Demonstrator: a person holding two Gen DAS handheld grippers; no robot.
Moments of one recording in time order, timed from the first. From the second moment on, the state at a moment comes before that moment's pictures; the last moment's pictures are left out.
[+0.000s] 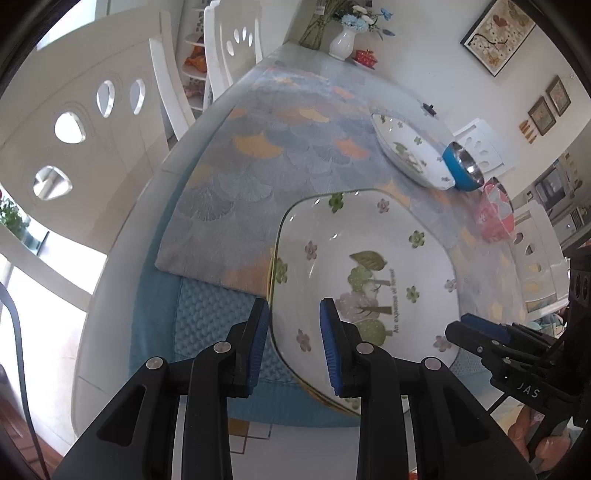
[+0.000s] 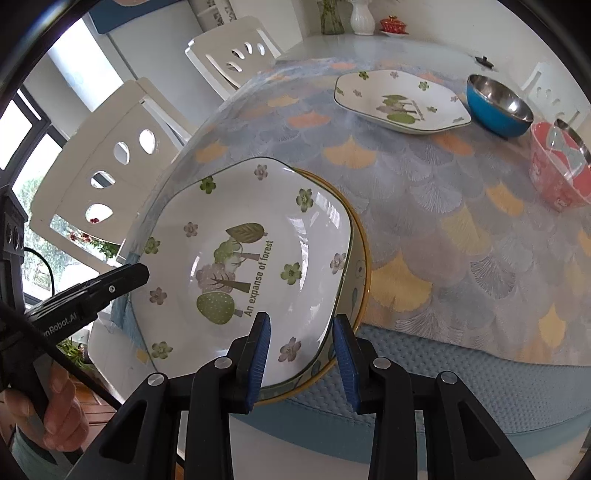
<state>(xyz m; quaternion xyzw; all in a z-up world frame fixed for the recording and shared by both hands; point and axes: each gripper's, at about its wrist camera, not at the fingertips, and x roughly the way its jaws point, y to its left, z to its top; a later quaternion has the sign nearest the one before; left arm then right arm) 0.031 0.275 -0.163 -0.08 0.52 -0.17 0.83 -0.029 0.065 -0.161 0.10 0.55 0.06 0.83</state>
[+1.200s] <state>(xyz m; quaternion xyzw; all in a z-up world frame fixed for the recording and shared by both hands) 0.148 0.192 0.006 -0.02 0.37 -0.28 0.88 0.036 -0.071 -0.018 0.19 0.38 -0.08 0.90</state>
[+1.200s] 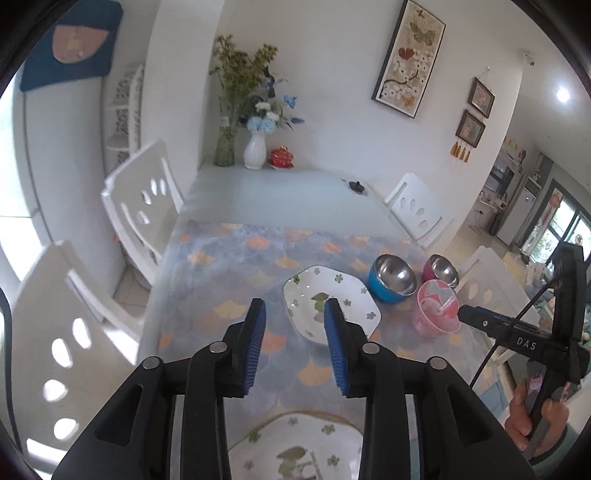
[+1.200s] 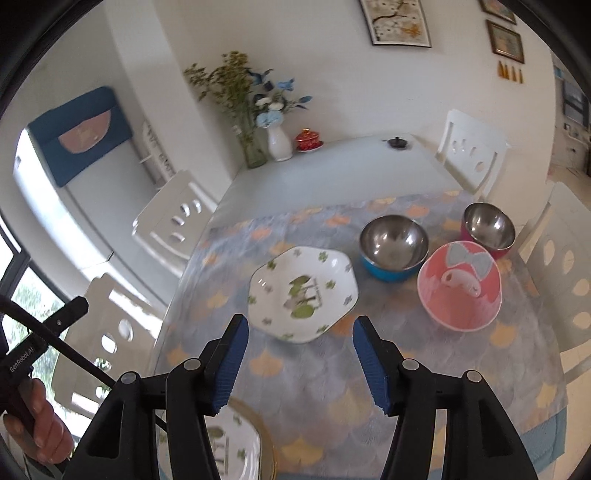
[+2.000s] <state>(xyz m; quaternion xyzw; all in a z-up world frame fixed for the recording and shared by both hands) 0.283 0.085 -0.160 0.01 0.56 -0.30 0.77 0.166 -0.130 -0.152 0.22 0.51 -0.13 0.82</state>
